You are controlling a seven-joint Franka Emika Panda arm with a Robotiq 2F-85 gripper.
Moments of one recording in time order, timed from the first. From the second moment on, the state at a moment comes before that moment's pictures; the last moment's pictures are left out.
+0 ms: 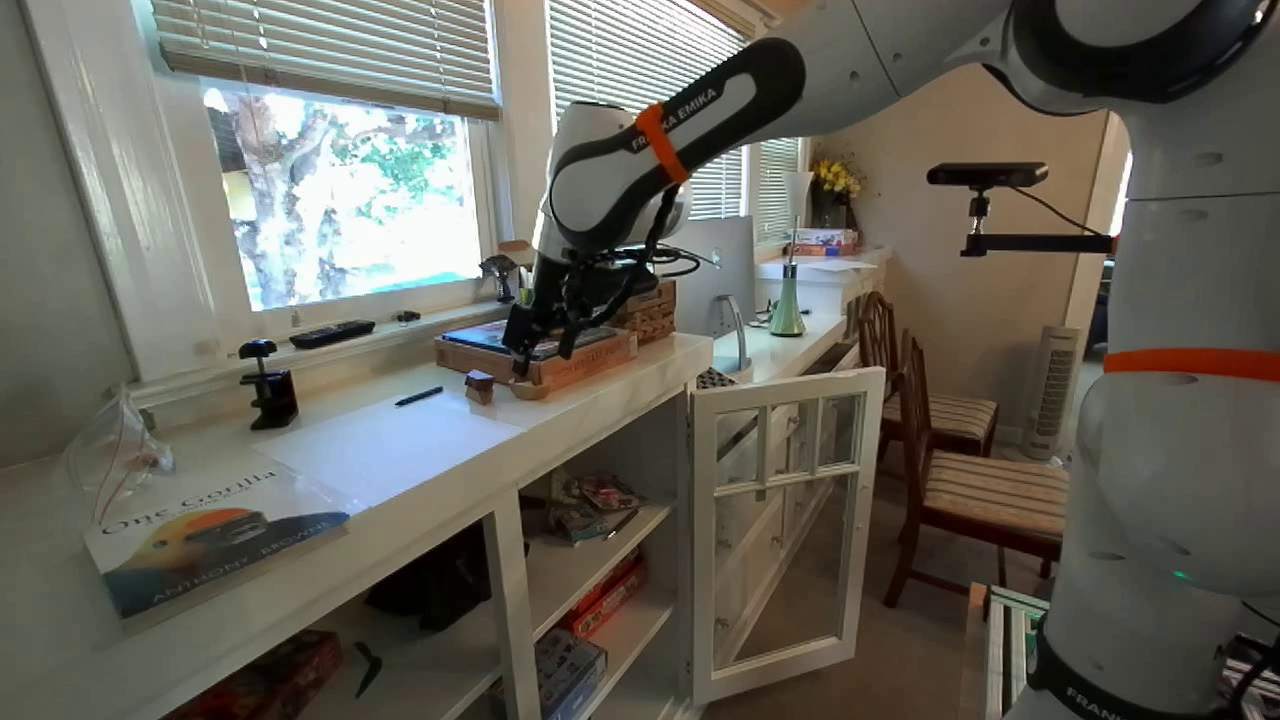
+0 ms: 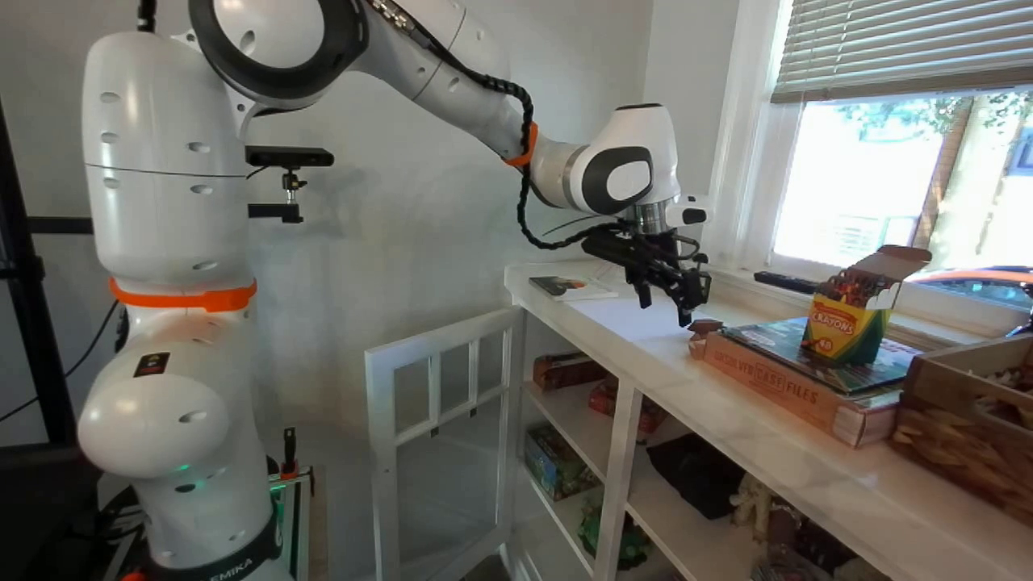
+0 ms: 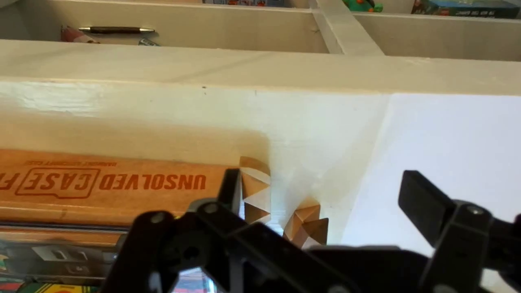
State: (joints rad) arm 0.02 0.05 0.02 -2.00 -0.01 2.41 -0.01
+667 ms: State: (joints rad) arm 0.02 0.14 0.02 -1.96 -0.02 2.46 0.00
